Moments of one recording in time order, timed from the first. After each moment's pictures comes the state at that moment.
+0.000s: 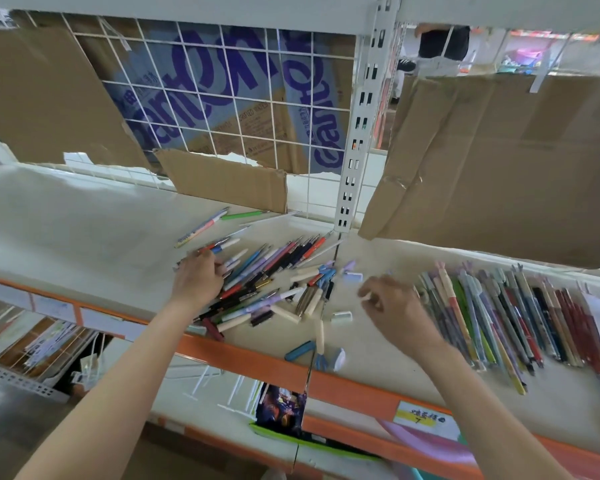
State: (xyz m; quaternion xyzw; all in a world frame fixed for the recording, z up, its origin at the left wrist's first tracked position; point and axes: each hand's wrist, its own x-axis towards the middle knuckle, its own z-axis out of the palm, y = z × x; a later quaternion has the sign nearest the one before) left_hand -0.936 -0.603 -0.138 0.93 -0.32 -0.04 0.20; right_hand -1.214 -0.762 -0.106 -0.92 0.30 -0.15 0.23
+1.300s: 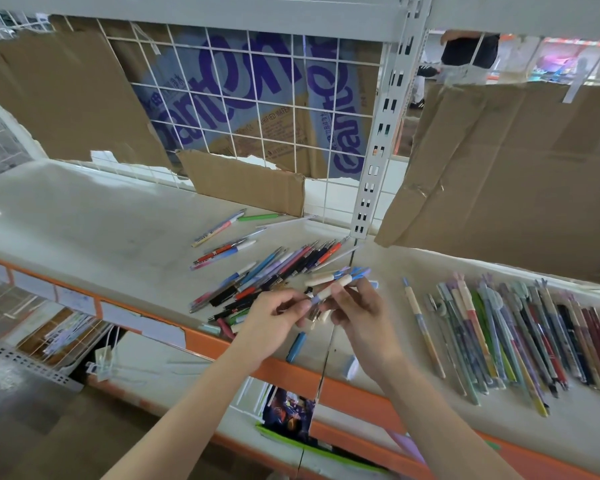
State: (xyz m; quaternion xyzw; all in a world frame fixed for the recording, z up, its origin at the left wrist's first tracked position) left_hand -1.056 -0.600 -0.107 0.73 -0.36 -0.28 0.52; right_hand -1.164 -0.707 -0.110 -0.55 0.26 -0.29 0.74
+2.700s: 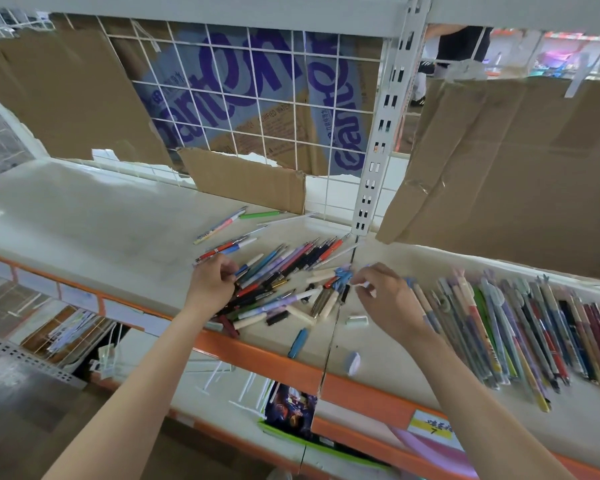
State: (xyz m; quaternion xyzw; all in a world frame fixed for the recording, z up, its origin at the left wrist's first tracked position) left_hand -0.954 -0.585 -0.135 0.88 -0.26 -0.10 0.37; right_hand -1.175 -0.764 -0.111 -0.91 0.27 -0.18 0.24
